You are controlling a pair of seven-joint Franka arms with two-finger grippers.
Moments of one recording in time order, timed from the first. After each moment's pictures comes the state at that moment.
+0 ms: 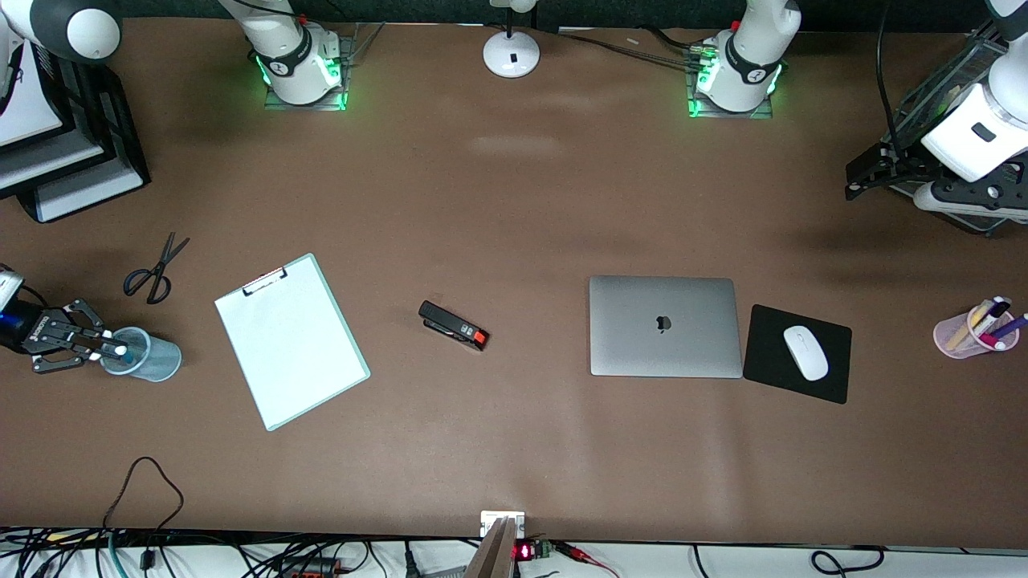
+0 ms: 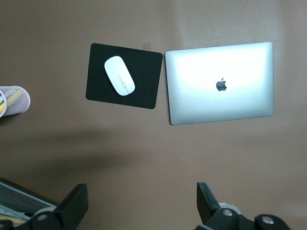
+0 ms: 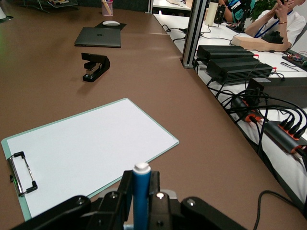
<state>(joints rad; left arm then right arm) 0.02 -0.10 -0.05 -1.80 0.00 1.68 0.06 -0.48 0.90 -0.09 -1.19 1.03 1.58 -2.30</state>
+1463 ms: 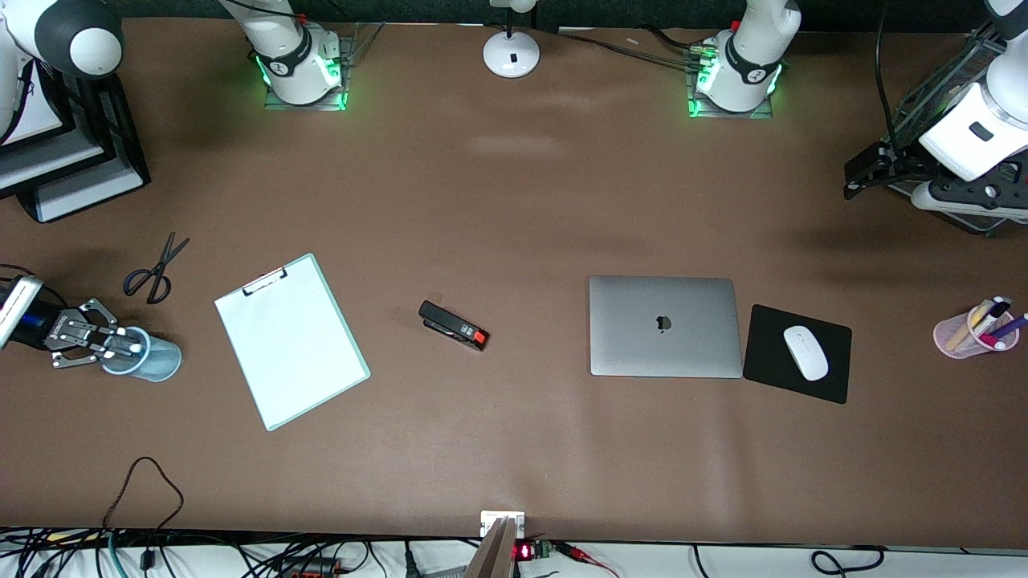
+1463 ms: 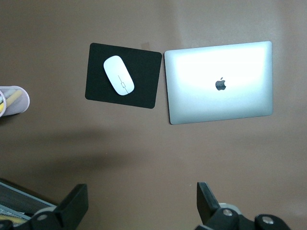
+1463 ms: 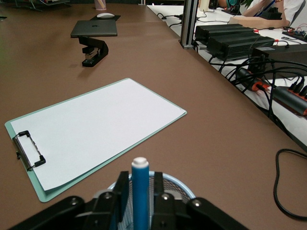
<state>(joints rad) 0.02 -0.10 -0.05 -1.80 0.00 1.68 0.06 -0.51 0.97 -0.09 -1.17 1.00 1.60 -2.27</state>
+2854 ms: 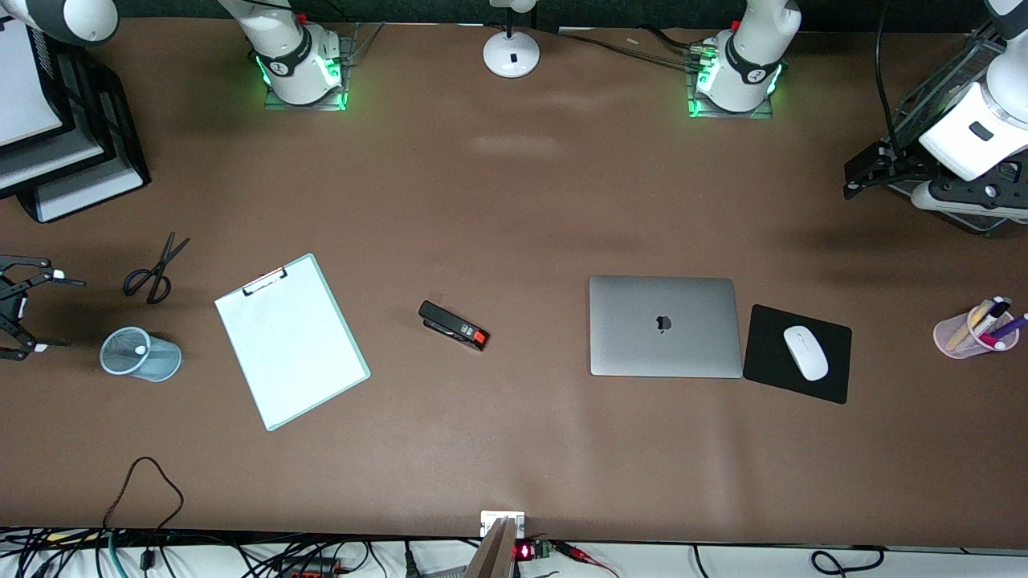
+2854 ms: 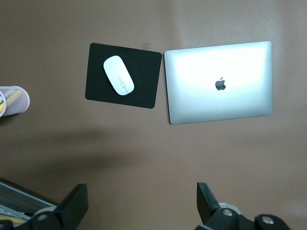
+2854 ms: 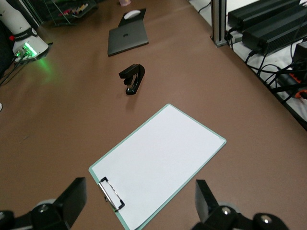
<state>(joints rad) 0.02 -0.10 -0.05 -1.80 0.00 1.67 0.06 -0.42 0.79 -0.09 -0.97 0.77 1.32 -1.75</state>
